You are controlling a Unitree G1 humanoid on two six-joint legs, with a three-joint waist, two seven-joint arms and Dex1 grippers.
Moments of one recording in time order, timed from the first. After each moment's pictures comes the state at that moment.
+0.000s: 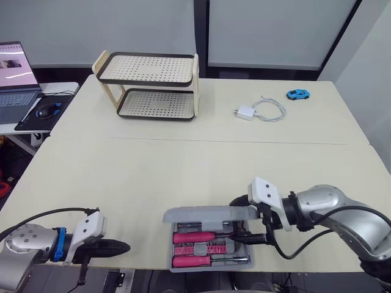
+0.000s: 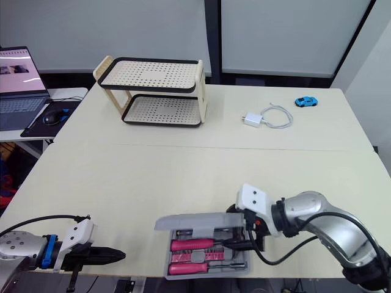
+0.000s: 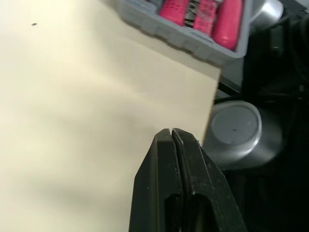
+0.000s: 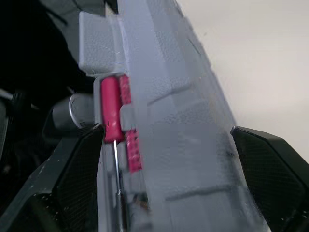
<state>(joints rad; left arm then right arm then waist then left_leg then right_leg) 0.29 0.99 0.12 0.03 -0.38 0.03 -1.38 -0.23 -0.89 0.27 -0.75 0.53 0.91 0.94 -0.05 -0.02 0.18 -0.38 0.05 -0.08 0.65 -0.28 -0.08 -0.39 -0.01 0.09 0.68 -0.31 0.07</state>
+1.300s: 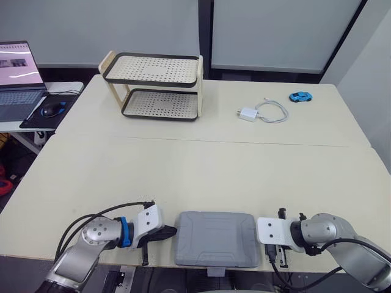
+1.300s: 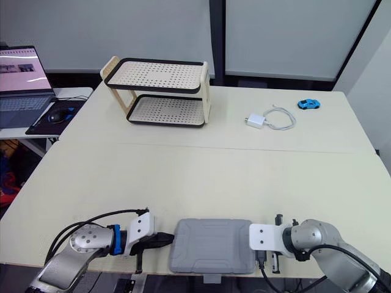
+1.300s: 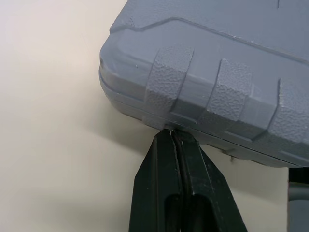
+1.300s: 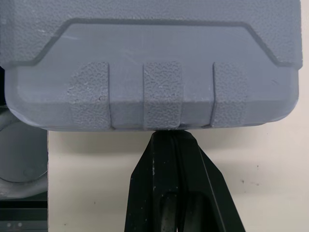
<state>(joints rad) 0.09 0.73 -0.17 -0.16 -0.14 0.15 -1.09 -0.03 -0.97 0.50 -0.61 -0.10 0.59 0.92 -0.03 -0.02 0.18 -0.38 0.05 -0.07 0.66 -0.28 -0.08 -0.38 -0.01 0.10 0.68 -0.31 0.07</state>
